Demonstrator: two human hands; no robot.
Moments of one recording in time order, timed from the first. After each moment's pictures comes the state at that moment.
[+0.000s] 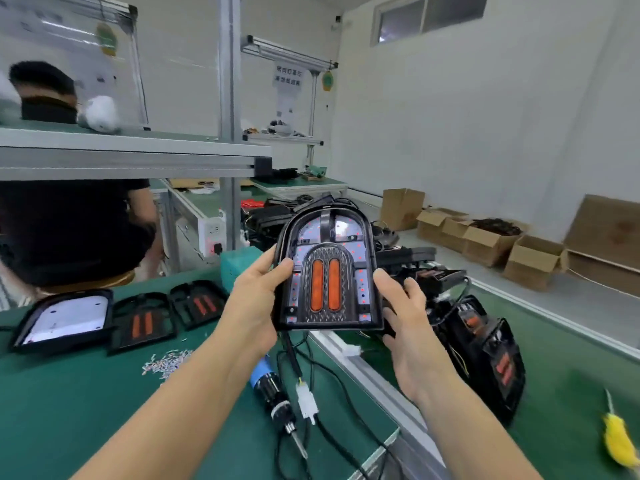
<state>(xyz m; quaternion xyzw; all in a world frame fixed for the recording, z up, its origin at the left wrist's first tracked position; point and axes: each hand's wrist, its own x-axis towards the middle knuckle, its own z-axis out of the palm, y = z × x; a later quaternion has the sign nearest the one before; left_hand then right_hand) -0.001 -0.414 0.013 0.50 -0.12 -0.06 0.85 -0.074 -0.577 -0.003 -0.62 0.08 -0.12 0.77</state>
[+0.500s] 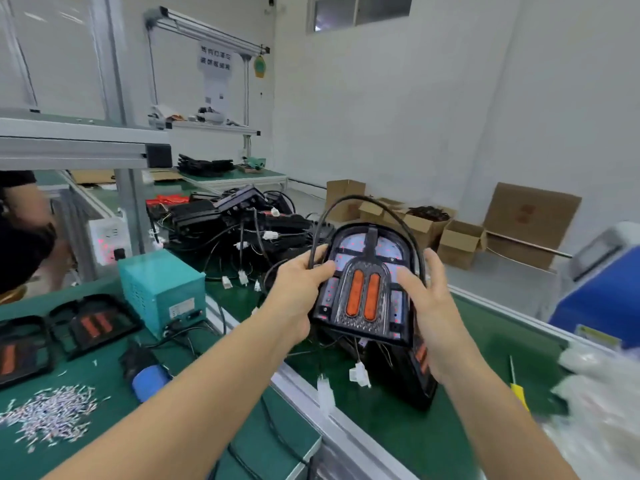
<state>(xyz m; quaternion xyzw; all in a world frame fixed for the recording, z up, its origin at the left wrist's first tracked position) 0.004 -0.573 0.017 0.57 -0.16 -0.19 0.79 -0.094 -0.715 -0.003 -0.68 0.14 -0.31 0.65</state>
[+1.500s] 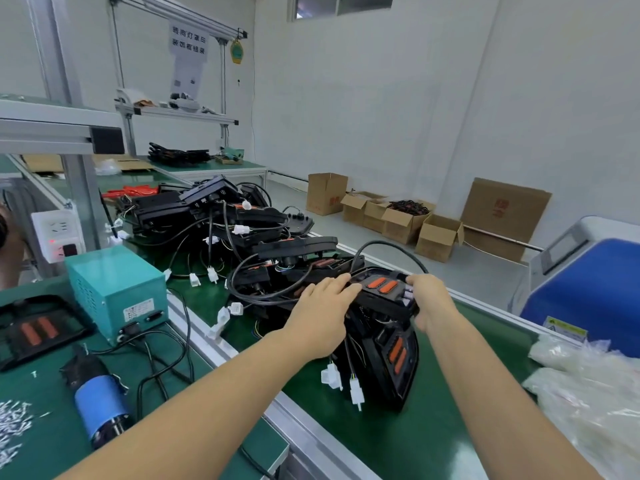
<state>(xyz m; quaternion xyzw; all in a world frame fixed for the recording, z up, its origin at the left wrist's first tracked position) 0.011 -0.637 -0.032 0.86 -0.49 0.05 0.16 -0.028 -0.835 -0.026 -0.61 0.42 -0.24 0.63</state>
